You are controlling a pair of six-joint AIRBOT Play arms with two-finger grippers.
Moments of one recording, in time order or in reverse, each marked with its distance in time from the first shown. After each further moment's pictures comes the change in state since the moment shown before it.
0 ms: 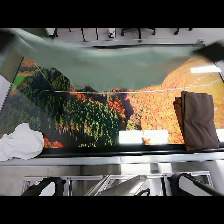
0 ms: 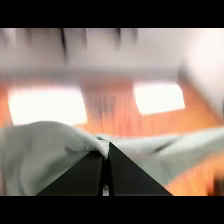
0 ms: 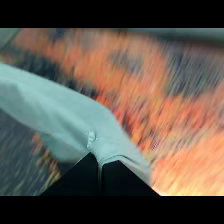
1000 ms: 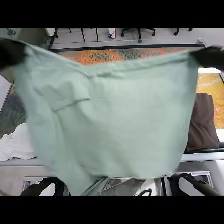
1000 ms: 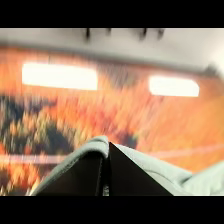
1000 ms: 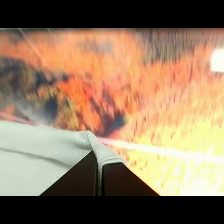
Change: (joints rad) left arm -0.141 -0.182 -0.439 0.195 -0.141 -0.061; right arm 0.118 -0.056 -0.489 -0.115 0.273 -0.011
